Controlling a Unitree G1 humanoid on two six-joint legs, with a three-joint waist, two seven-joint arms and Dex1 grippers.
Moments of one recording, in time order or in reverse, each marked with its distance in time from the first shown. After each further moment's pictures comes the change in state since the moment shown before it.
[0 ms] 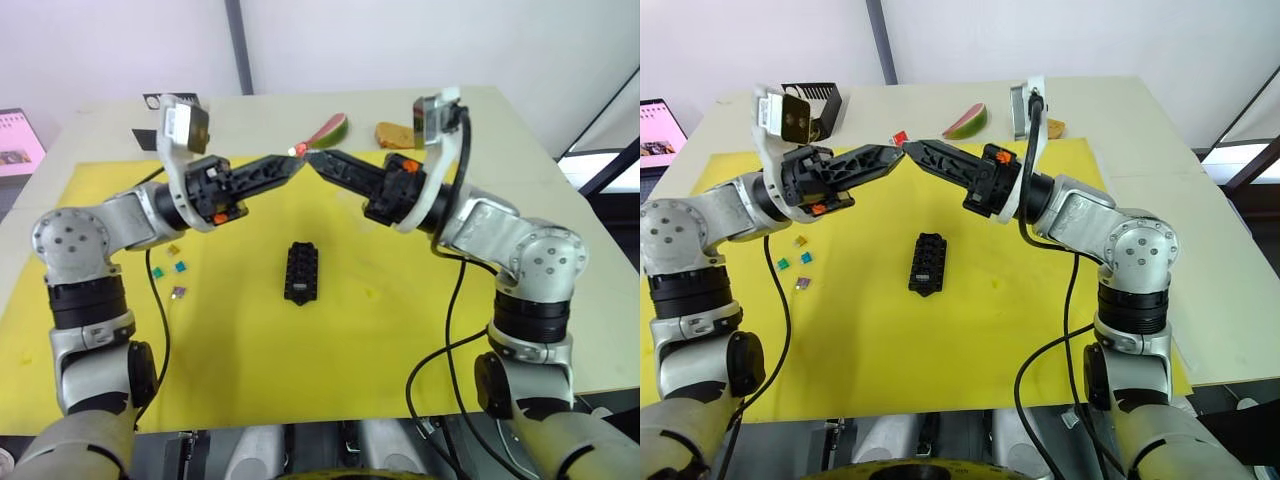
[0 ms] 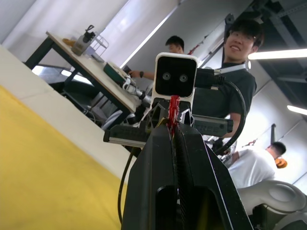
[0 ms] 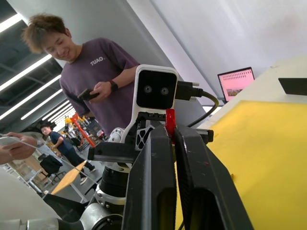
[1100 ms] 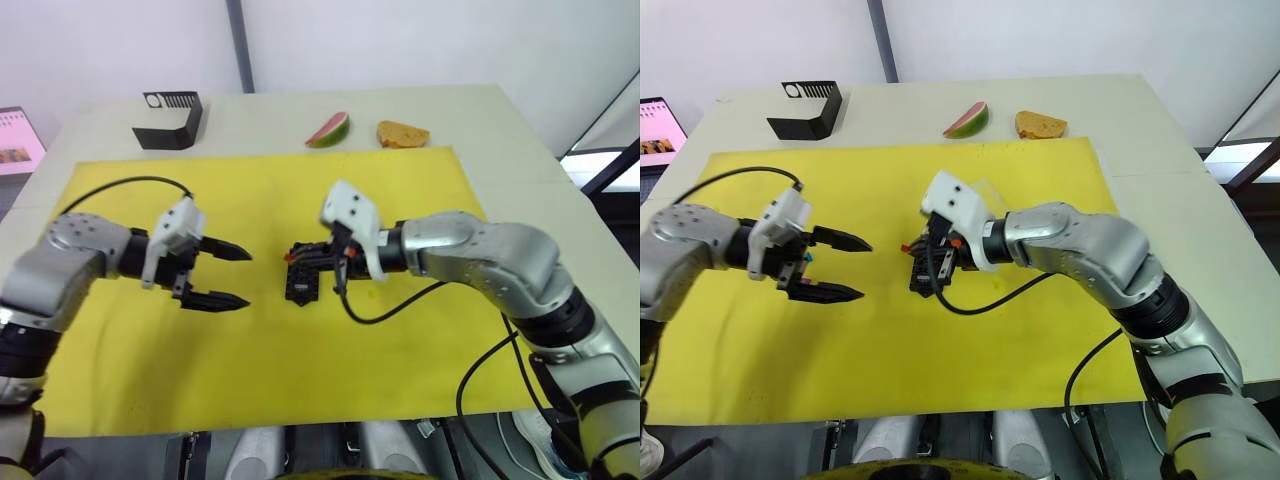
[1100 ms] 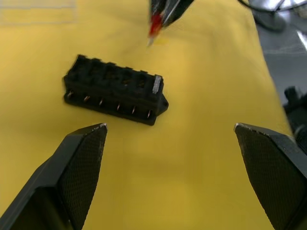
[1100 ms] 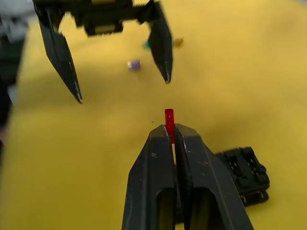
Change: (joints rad) left arm 0.287 0.455 -0.455 -0.124 0.931 -0.858 -0.822; right arm -0.103 -0.337 0.633 -0.166 -0.749 -0.094 0.373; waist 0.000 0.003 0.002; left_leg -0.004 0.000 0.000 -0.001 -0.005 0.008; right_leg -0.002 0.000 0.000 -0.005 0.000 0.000
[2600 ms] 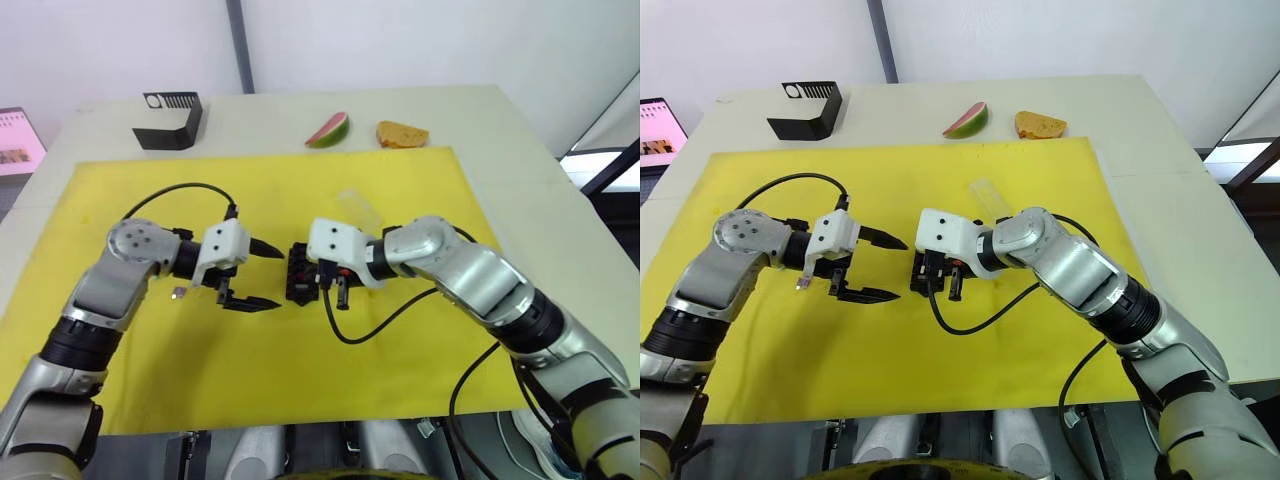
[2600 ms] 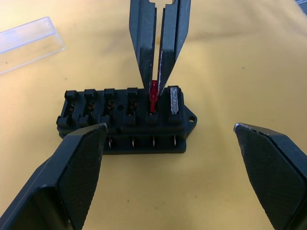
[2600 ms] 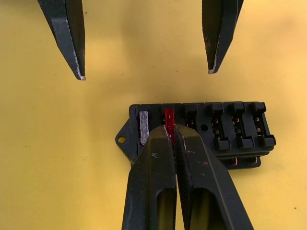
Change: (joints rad) left arm -0.038 -0.199 -0.053 0.071 0.239 -0.234 0.039; right arm 0.016 0.066 0.101 0.049 -0.480 -0.019 0.284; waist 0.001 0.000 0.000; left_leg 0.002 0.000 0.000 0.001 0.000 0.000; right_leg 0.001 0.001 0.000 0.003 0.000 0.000
